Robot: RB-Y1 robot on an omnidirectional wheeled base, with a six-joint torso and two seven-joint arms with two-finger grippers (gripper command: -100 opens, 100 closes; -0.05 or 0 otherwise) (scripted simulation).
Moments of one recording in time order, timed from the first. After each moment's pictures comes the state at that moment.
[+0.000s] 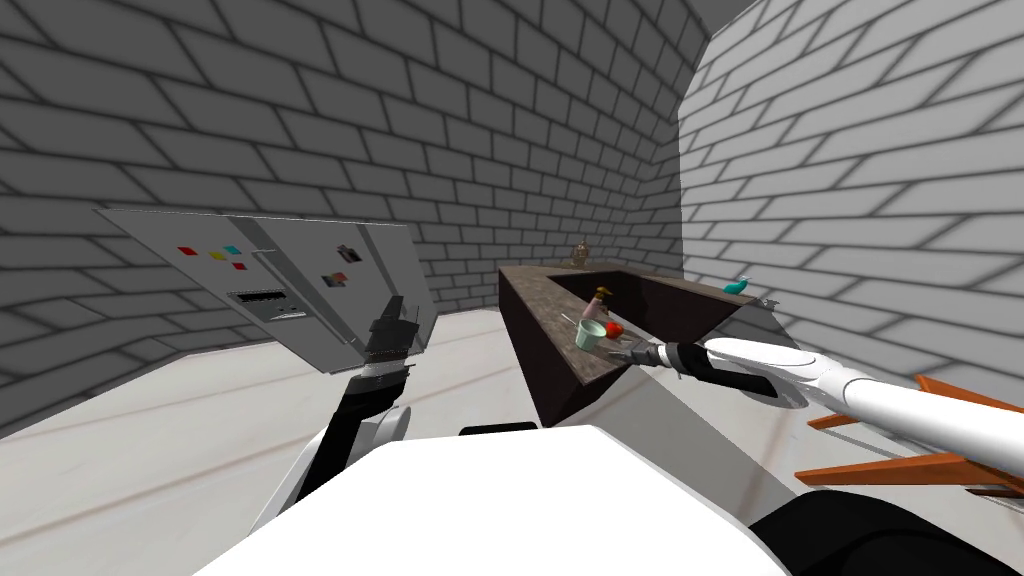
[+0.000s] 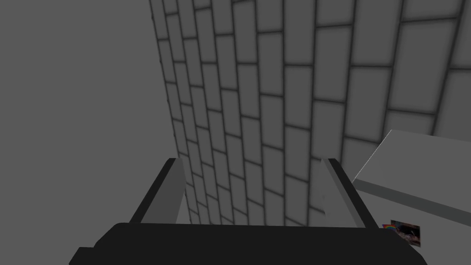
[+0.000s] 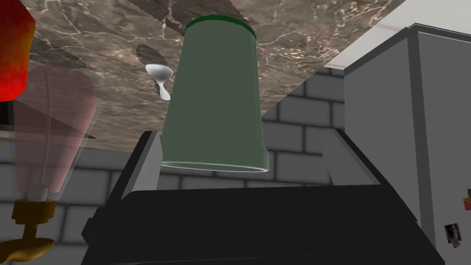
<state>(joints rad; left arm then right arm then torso) 0.51 0.03 0.00 -2.32 -0.07 -0.38 0.00 0.64 -1.73 0.03 -1.57 0.39 -0.47 -0.11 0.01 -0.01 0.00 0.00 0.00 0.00</state>
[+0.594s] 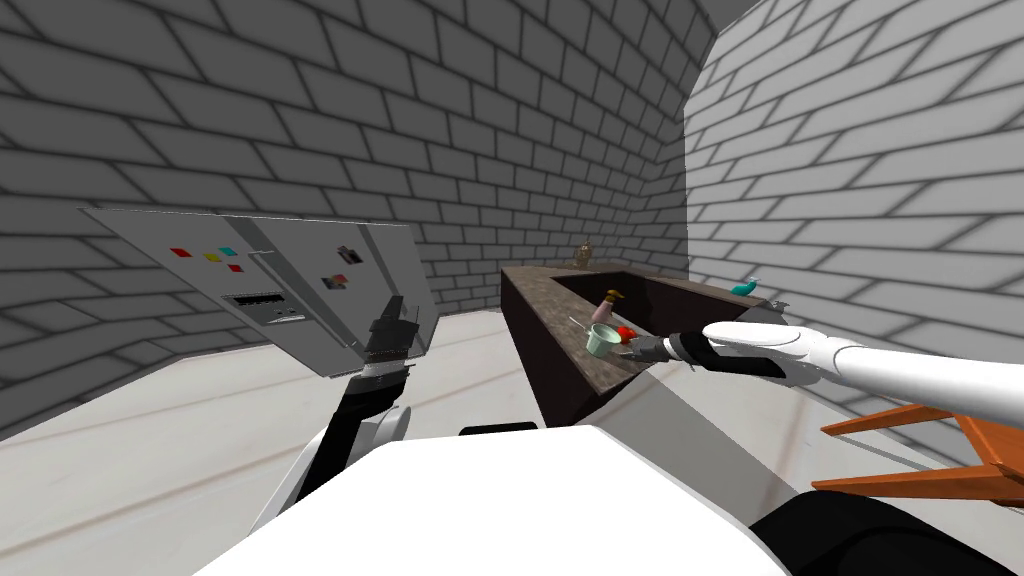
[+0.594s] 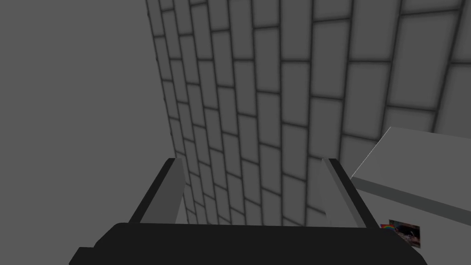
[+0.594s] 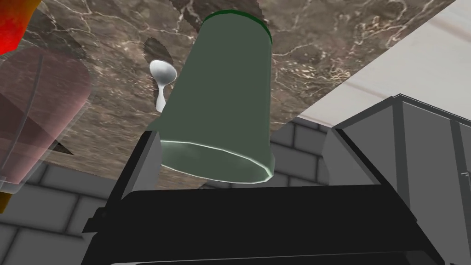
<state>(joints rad) 0.51 0.03 0.00 -2.32 -0.07 -0.38 0.00 0.68 -1.91 0.05 -1.52 0.45 -0.49 -0.13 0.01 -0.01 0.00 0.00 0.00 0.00</state>
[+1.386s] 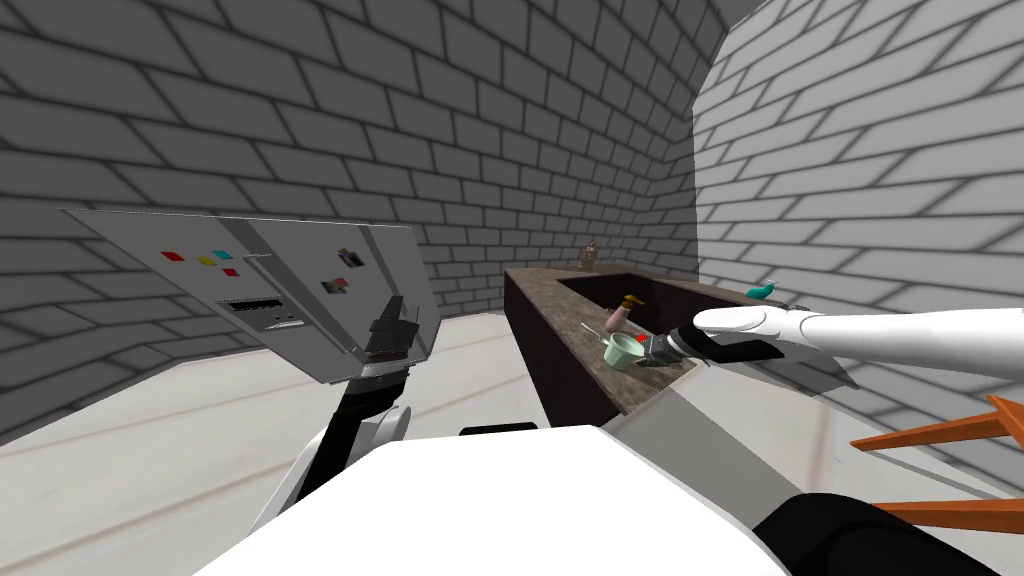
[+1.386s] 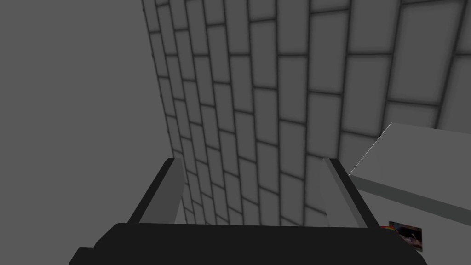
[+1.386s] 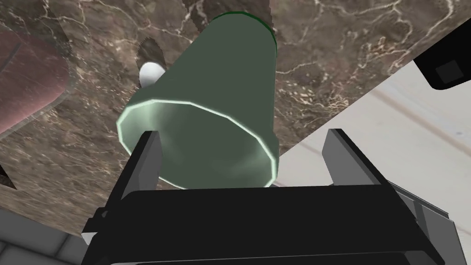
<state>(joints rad) 0.51 0.03 0.00 -2.32 -0.07 -0.38 0.00 0.81 -2.15 0.07 -1.47 0.48 -0.51 -0.13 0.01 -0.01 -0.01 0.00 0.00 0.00</state>
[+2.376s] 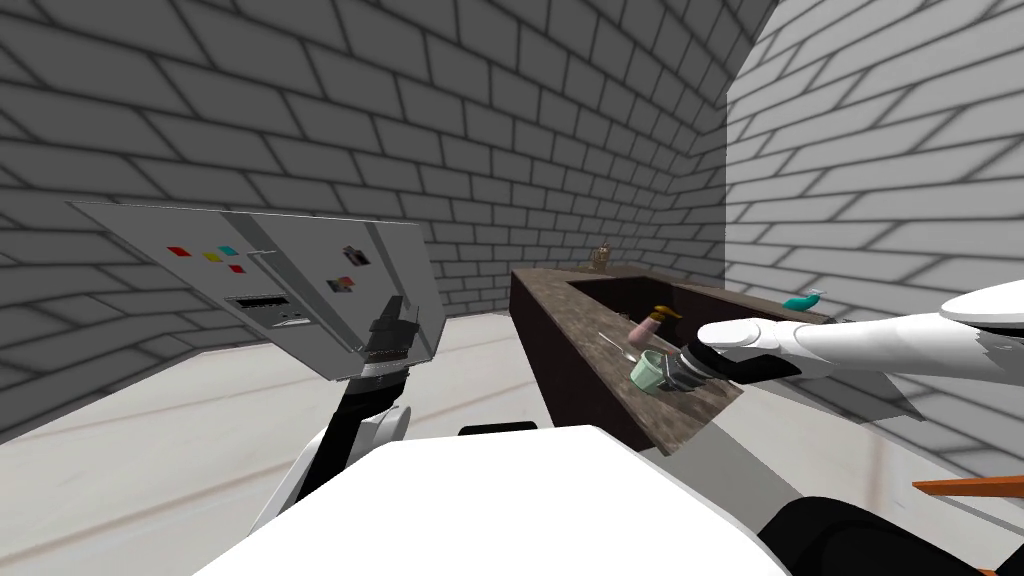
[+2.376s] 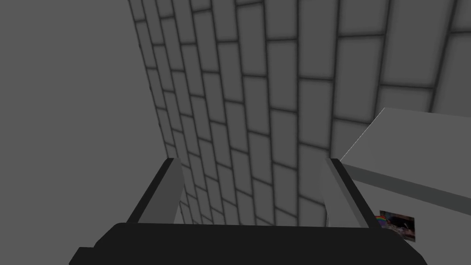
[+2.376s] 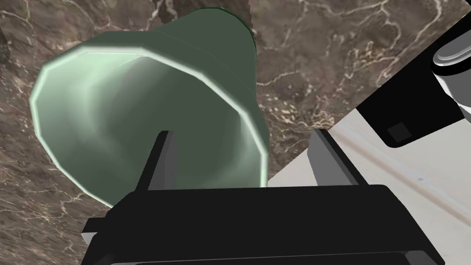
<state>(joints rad) 0.51 0.03 0.00 -2.32 -0.07 -0.38 0.00 0.93 -2.21 0.13 -1.48 0.52 -0.50 -0.13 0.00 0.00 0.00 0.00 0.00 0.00</state>
